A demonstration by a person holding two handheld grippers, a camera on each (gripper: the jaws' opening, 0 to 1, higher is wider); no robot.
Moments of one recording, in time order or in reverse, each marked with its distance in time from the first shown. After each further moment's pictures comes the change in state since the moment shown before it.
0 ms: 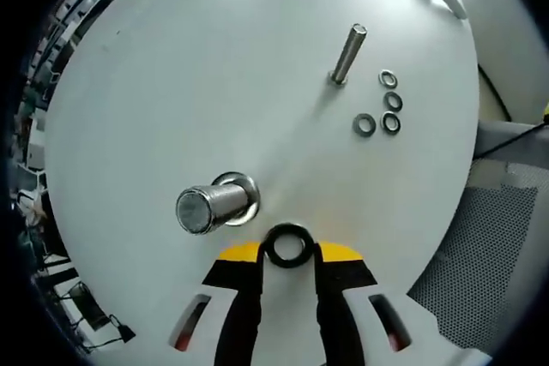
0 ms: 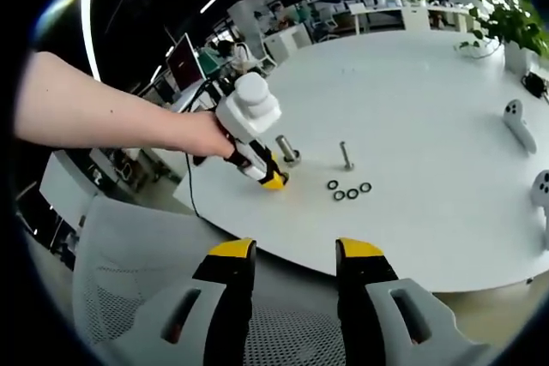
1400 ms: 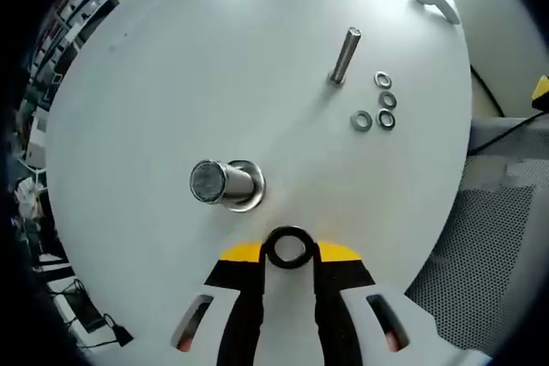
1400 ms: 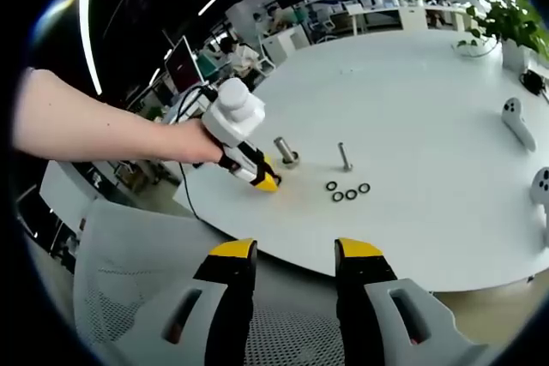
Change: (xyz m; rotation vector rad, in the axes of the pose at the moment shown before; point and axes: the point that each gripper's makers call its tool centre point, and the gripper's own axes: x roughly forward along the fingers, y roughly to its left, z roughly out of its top) left arm -0.013 0.004 -0.007 0.005 -0.079 -0.012; right arm 0.000 0.000 0.002 0.012 -0.008 0.000
